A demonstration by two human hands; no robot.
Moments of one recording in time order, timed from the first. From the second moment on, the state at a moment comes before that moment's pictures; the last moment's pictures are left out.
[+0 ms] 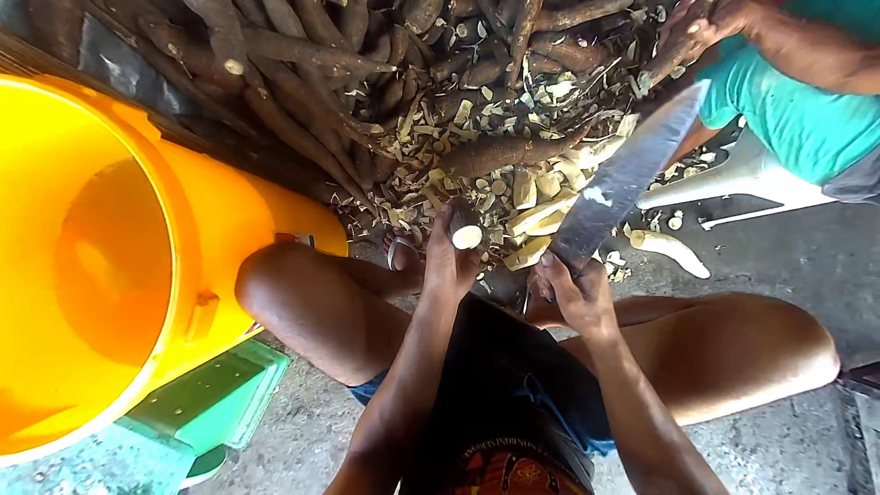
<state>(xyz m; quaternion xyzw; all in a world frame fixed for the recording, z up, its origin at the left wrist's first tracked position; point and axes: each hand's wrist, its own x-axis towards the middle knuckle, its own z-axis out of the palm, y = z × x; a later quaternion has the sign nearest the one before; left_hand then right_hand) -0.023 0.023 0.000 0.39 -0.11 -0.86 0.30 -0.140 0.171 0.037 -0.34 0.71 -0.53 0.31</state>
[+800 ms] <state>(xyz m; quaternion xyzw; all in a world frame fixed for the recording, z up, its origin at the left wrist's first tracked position) -0.027 0.041 -0.009 0.40 -0.20 -0.85 0.29 -0.176 0.147 0.013 -0.63 0.76 -0.11 0.12</state>
